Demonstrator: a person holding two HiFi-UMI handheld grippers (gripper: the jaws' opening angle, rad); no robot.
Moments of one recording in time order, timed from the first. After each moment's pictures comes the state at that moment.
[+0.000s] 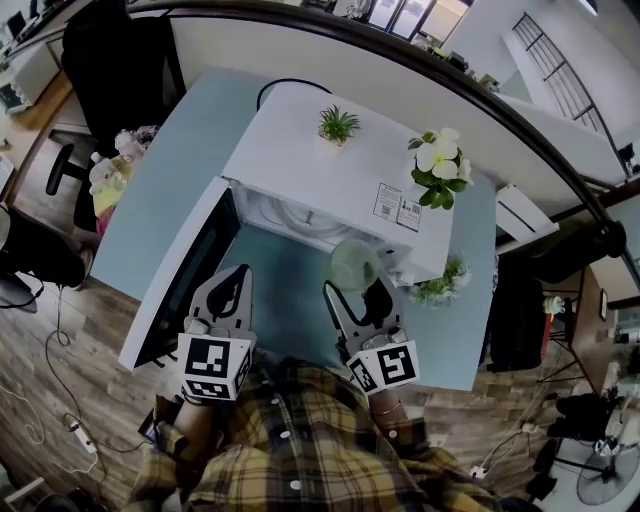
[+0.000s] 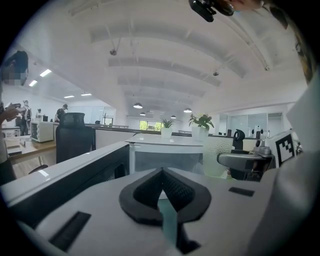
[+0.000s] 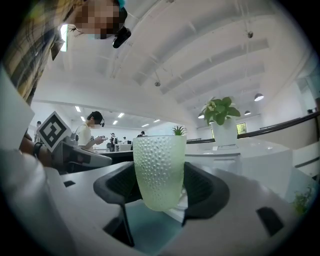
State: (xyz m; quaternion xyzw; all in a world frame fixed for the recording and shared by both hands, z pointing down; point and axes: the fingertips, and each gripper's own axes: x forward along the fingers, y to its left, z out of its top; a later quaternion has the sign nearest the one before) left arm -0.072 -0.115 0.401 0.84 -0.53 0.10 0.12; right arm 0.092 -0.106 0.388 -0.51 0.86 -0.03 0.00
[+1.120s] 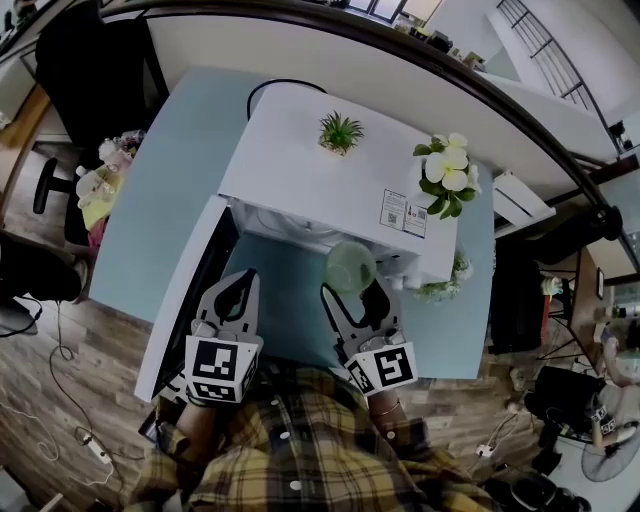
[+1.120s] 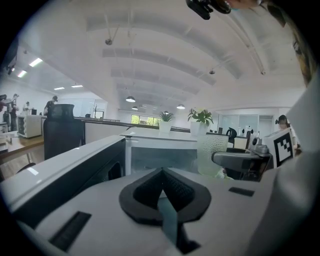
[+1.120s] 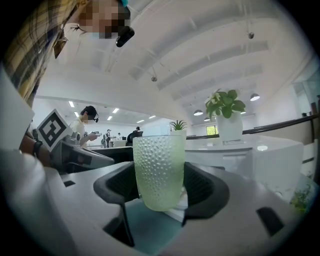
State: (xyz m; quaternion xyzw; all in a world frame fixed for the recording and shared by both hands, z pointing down) left arm -0.071 -0.144 0.417 0.86 -0.47 0.12 0.15; right arm 0.074 -0.127 0.397 -0.54 0.84 -0.04 -0.02
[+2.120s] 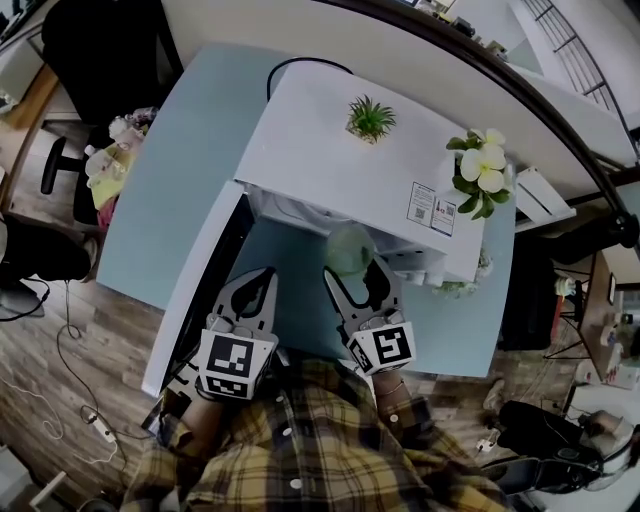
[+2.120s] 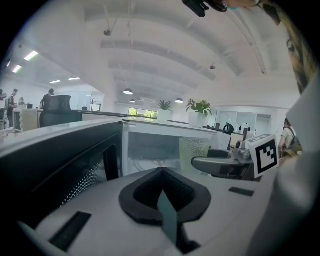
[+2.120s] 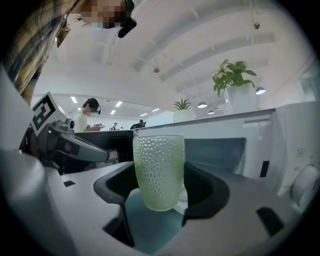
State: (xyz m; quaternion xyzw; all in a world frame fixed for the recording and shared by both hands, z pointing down) left arm -0.067 -0.136 0.445 0.86 -0.45 0.15 0.17; right arm 0.053 -0.152 0.449 -0.51 0.85 -0.07 -0.05
